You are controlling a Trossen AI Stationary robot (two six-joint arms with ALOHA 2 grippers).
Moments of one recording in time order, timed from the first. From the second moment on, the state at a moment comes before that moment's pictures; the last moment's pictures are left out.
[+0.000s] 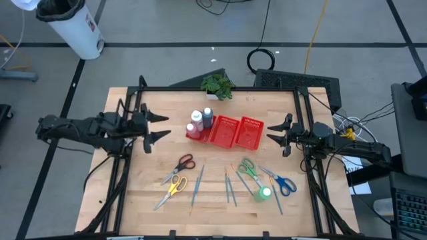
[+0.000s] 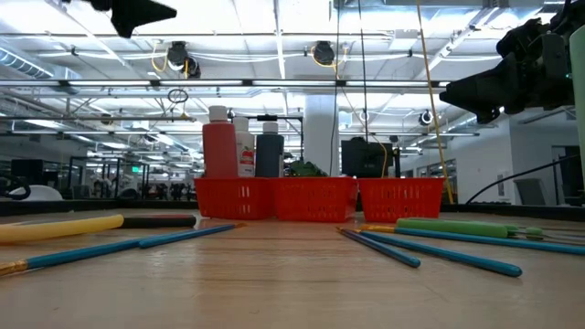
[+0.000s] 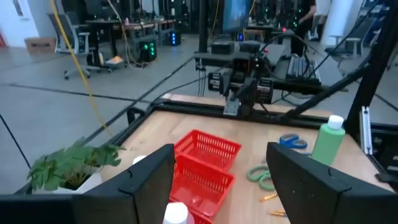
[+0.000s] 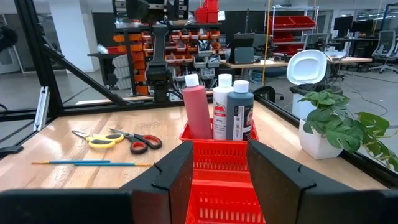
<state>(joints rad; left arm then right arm) -0.11 0.56 0.60 -0.14 -0.30 -0.06 -0.19 0.06 0.02 0.07 -0.03 0.04</state>
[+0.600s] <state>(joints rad) -0.11 0.49 0.43 -0.04 -0.30 -0.01 -0.19 0.06 0.02 0.07 -0.03 0.04</state>
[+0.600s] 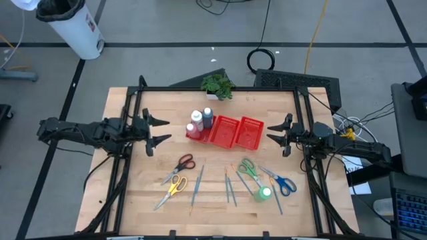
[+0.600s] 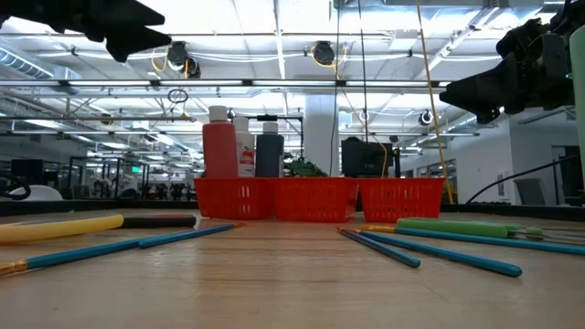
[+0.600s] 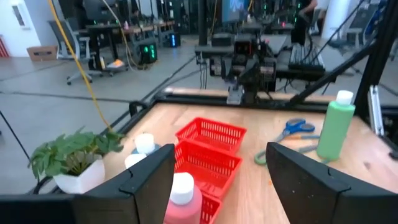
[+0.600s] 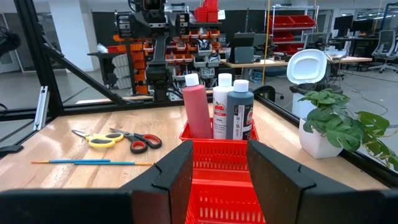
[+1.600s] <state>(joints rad) -0.11 0.66 0.43 0.09 -0.29 -0.08 -0.19 0.06 0.02 0.10 -0.03 0.04</state>
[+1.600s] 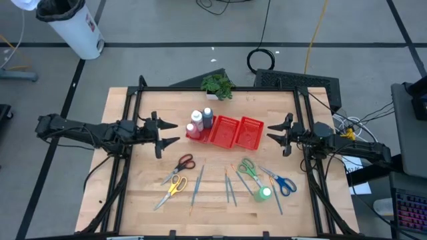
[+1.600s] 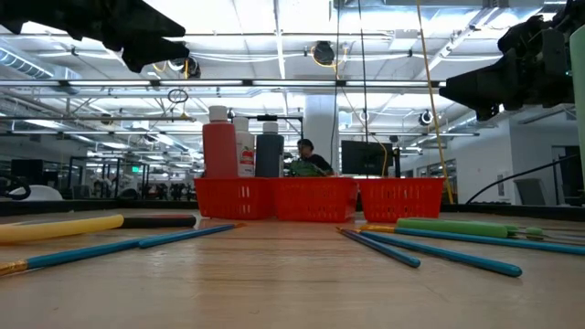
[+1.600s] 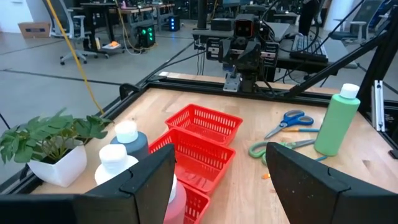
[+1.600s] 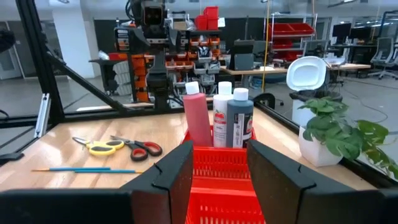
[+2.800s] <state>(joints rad) -0.11 0.66 0.43 0.13 -0.32 -0.05 -0.06 0.17 0.06 0.49 -0.45 0.23</state>
